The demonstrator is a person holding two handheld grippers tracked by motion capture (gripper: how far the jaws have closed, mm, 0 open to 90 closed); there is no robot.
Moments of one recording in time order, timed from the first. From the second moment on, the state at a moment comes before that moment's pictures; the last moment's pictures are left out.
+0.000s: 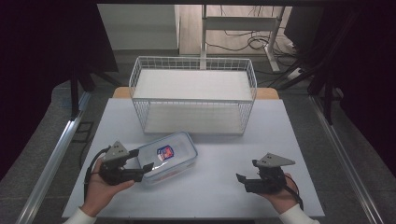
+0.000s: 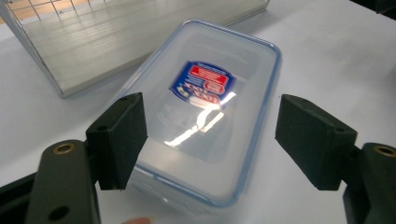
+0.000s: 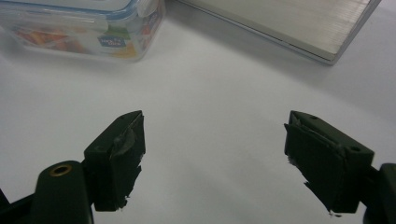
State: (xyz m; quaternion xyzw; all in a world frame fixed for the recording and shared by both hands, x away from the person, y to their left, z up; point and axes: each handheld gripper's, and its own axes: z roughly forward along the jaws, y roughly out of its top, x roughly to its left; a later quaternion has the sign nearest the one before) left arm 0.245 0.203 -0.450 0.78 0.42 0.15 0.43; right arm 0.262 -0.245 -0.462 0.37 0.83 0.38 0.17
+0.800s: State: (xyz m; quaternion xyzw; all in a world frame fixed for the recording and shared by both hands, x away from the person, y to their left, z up) left arm 0.346 0.183 -0.449 0.81 0.41 0.14 0.38; right arm 0.265 -0.246 -0.466 0.37 0.83 0.38 0.16
